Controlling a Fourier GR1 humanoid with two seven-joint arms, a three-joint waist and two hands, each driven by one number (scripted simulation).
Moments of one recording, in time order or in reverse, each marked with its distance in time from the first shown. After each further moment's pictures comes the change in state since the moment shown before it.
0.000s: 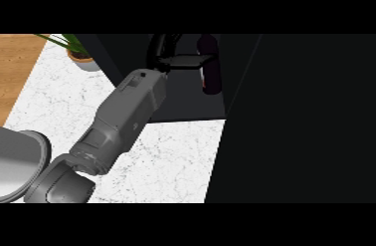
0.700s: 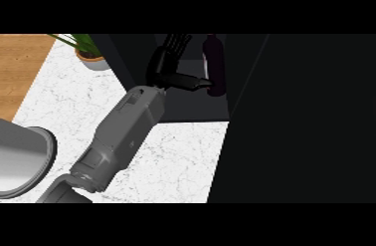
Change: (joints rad) left arm 0.190 -0.010 -0.105 -0.215 0.088 -0.109 0.039; right arm 0.035 -0.028 -0.020 -0.006 0.004 -0.026 -0.006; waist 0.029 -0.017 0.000
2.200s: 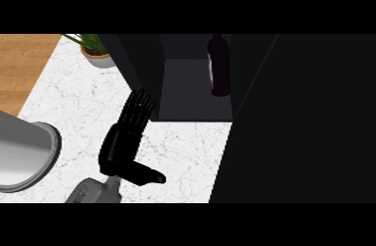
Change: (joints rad) left arm 0.877 0.165 -0.236 -0.985 0.074 0.007 0.168; right arm 0.019 -0.102 -0.030 -0.002 -0.001 0.059 -0.013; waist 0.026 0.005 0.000
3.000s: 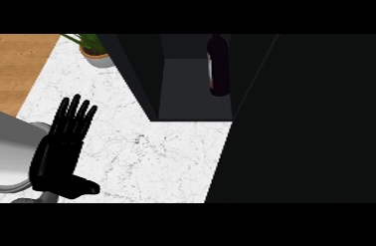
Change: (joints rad) left arm 0.161 0.225 0.193 -0.104 0.083 -0.160 -0.032; right arm -0.025 -0.092 0.177 0.005 -0.008 0.220 -0.044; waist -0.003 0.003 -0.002
